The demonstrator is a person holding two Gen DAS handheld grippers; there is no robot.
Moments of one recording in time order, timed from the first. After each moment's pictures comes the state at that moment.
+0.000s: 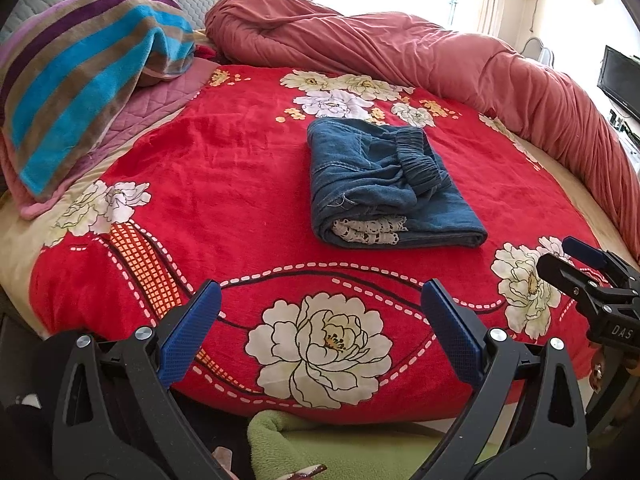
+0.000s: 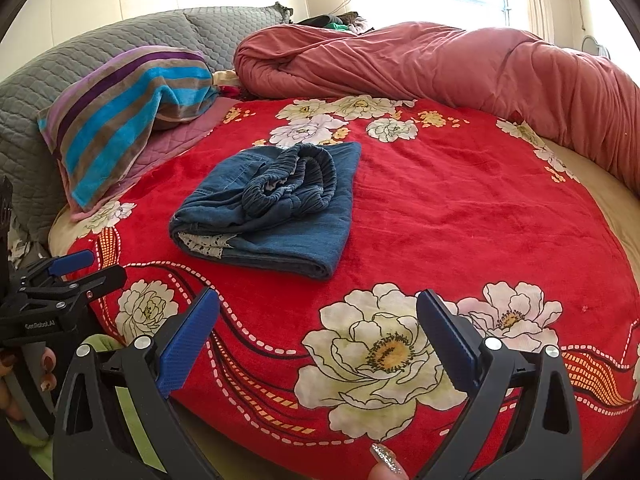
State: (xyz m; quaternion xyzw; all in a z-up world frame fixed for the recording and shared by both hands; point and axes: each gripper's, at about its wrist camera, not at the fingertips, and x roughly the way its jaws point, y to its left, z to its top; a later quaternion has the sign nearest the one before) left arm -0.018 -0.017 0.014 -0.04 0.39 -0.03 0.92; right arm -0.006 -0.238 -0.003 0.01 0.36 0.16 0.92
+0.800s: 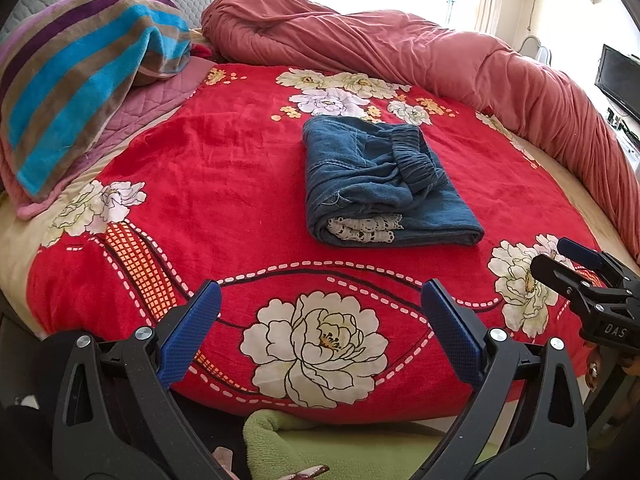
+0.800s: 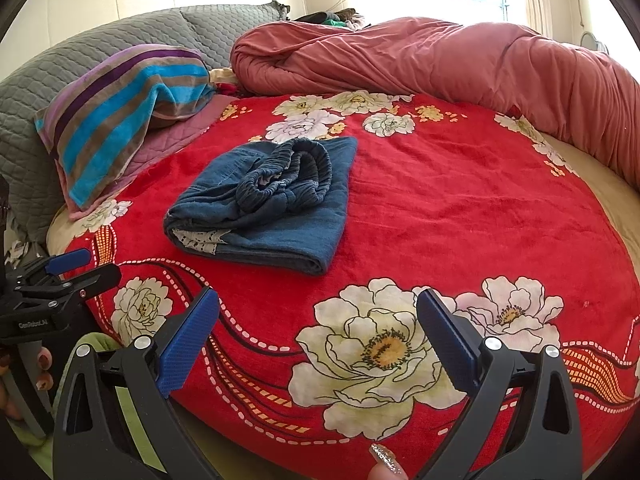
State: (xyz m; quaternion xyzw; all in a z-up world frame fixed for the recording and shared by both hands) left arm -0.017 -0.017 0.013 -0.04 0.39 -0.04 0.92; right arm -0.005 -0.242 -0.007 0.01 0.36 0.16 0.92
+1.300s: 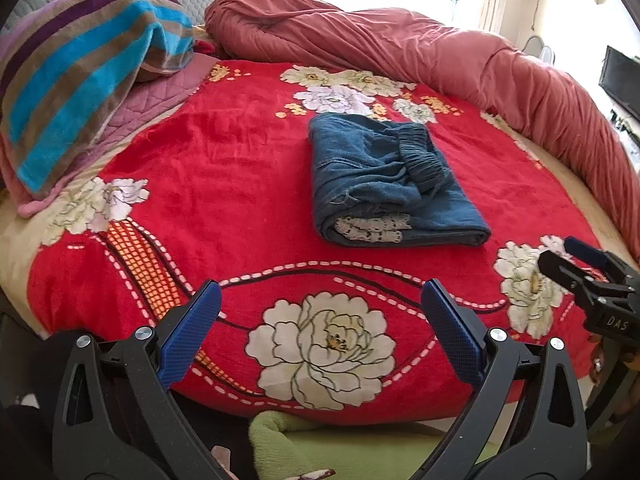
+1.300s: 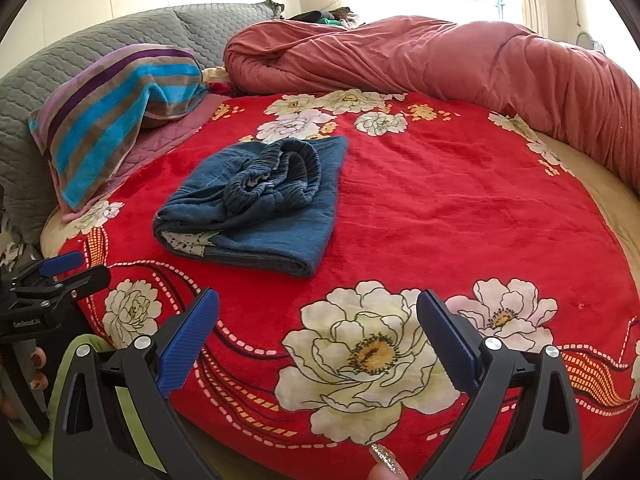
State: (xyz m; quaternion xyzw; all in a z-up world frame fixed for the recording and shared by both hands) left arm -0.013 -0.016 0.011 -0.03 0.40 -0.02 0.92; right arm 0.003 -0.249 -0.010 0.01 0.37 0.14 0.92
